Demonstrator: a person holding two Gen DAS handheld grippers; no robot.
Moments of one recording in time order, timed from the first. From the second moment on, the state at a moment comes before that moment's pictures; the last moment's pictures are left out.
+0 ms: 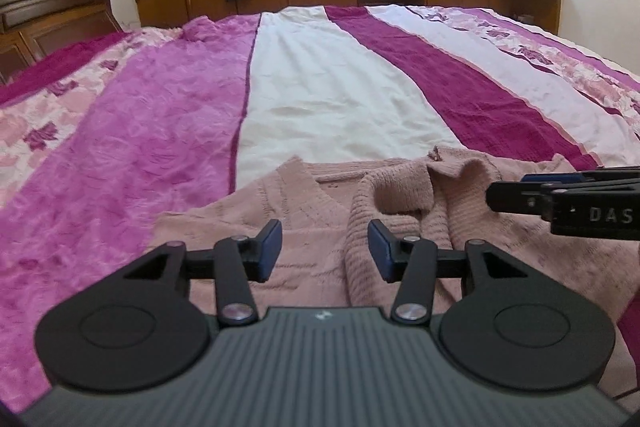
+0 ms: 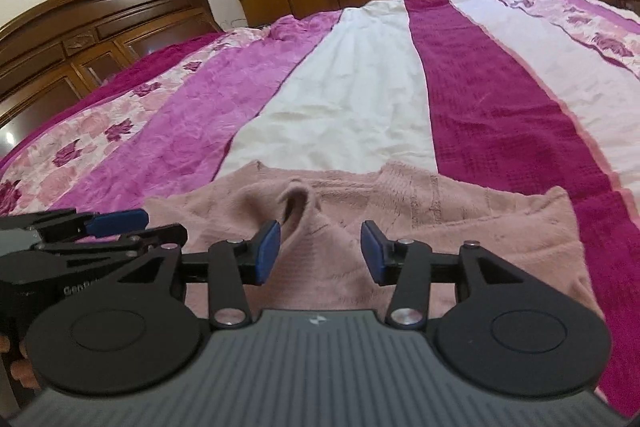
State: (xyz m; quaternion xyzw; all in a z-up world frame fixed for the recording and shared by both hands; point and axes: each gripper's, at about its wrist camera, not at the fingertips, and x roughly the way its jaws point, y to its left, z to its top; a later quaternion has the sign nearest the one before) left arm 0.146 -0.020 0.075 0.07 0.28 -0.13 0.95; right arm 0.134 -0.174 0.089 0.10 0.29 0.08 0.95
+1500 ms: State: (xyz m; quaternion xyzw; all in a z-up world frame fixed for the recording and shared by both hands) left arm 0.057 0.009 0.058 0.08 0.33 -0.09 0.94; right arm 0.018 -0.089 0.026 -0.11 0.30 0.12 0.94
